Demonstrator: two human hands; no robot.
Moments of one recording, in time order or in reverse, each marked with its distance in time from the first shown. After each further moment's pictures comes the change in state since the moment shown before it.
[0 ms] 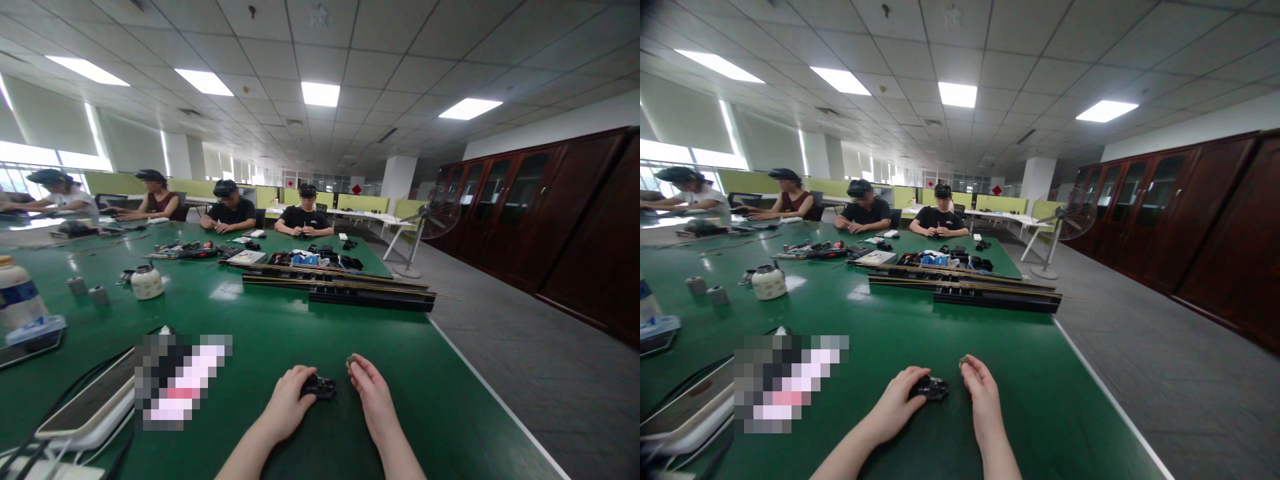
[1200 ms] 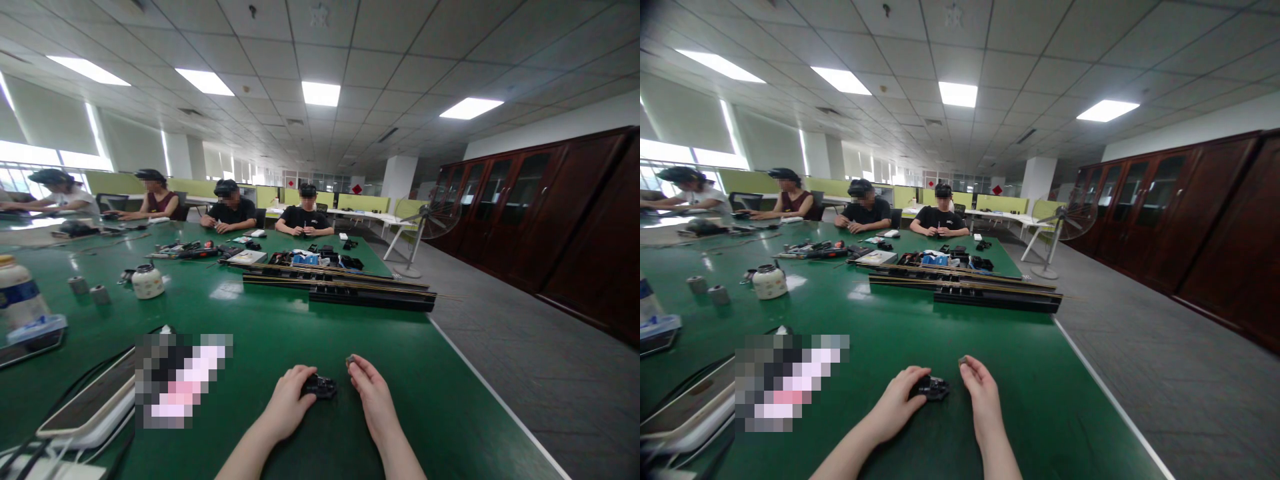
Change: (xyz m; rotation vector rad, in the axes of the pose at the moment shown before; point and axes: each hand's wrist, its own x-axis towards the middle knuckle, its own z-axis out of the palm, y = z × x) left_hand -0.001 0.000 0.000 -0.001 -0.008 -0.011; right_hand -0.004 -0.005 0.003 -0.048 0.003 -0.036
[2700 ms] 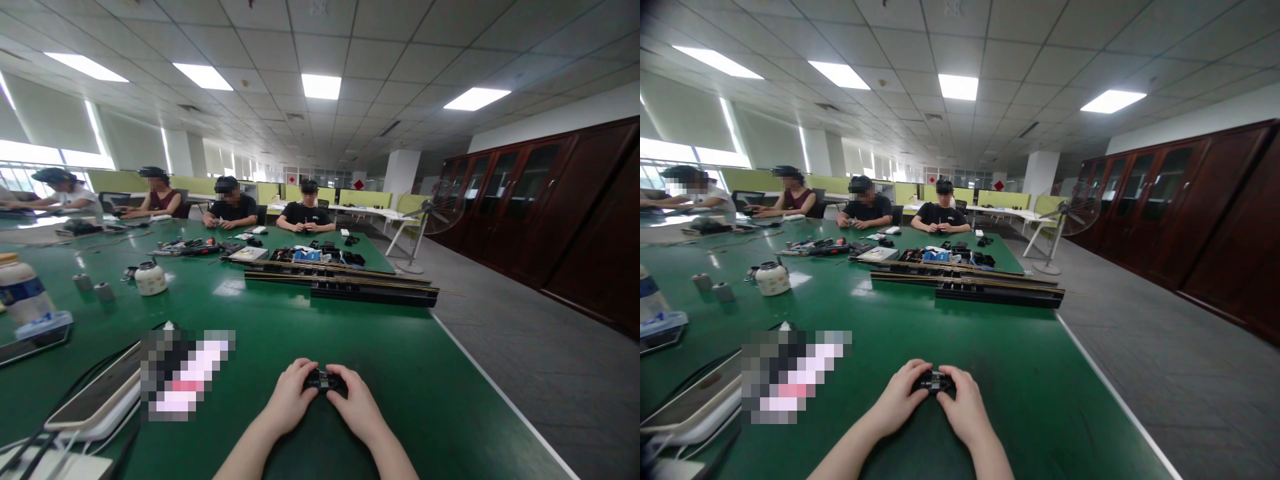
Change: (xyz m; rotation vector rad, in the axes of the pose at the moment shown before) left_hand -0.001 0.000 -0.001 0.018 0.013 -0.015; right_hand -0.015 0.006 0.011 -0.731 -0.328 -0.270
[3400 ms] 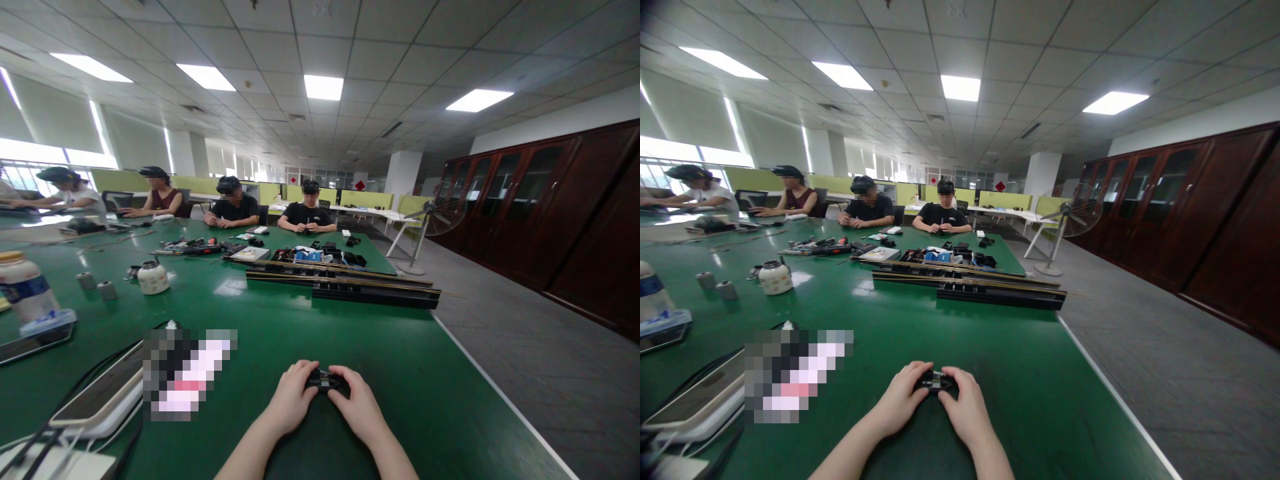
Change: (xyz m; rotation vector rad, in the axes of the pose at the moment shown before) left_hand 0.001 0.000 0.001 0.016 -0.007 -0.001; right_hand 0.000 0.000 0.000 -0.005 0.034 0.001
